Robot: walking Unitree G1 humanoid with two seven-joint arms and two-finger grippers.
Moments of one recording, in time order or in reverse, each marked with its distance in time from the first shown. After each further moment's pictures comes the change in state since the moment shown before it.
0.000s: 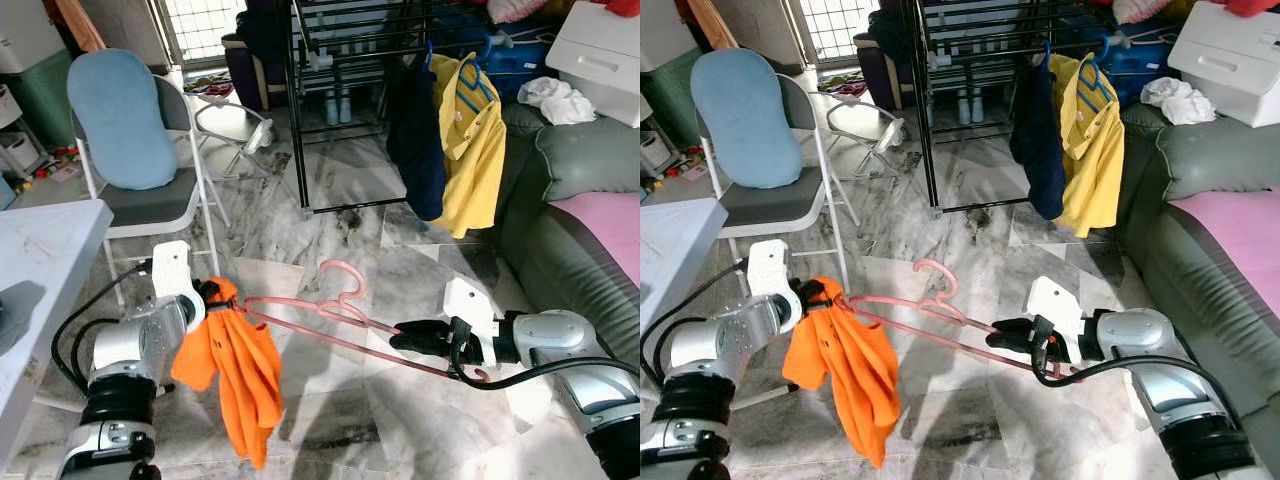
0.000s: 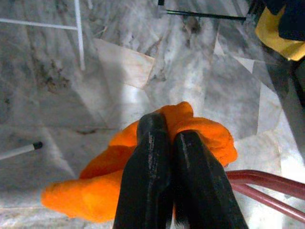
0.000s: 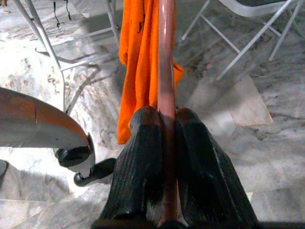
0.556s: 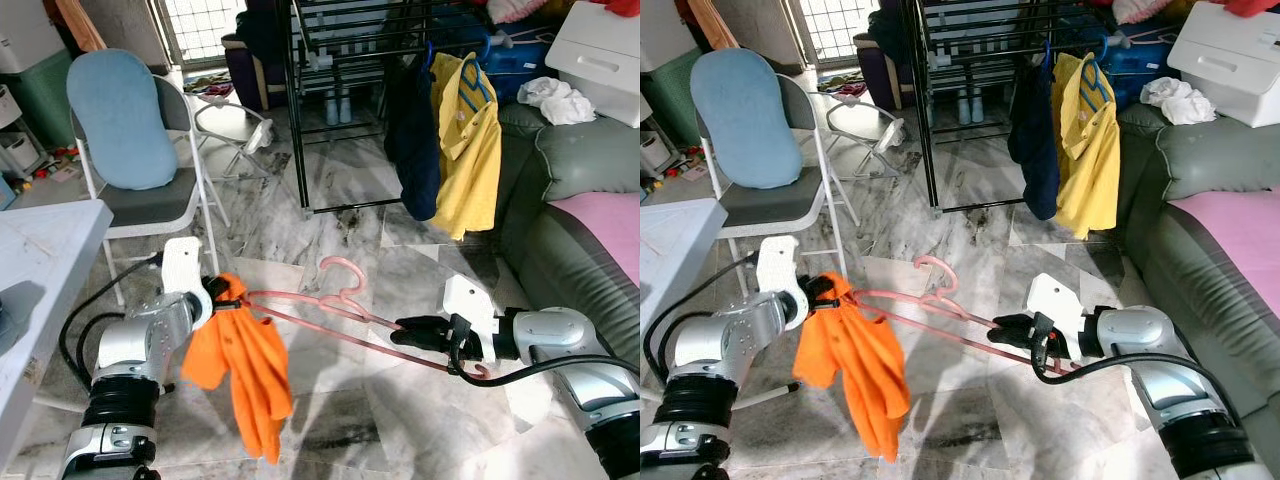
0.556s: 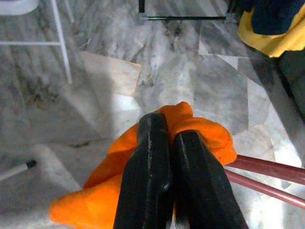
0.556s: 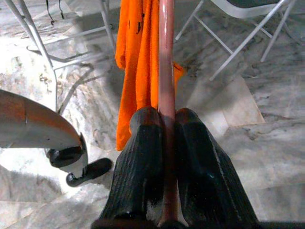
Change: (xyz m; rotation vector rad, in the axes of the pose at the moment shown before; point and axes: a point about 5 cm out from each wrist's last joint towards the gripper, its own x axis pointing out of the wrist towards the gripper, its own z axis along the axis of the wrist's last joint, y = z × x) left arm -0.004 -0.015 0.008 0.089 -0.030 -0.090; right arm 0.000 -0.004 0.001 -0.020 0.002 -0.026
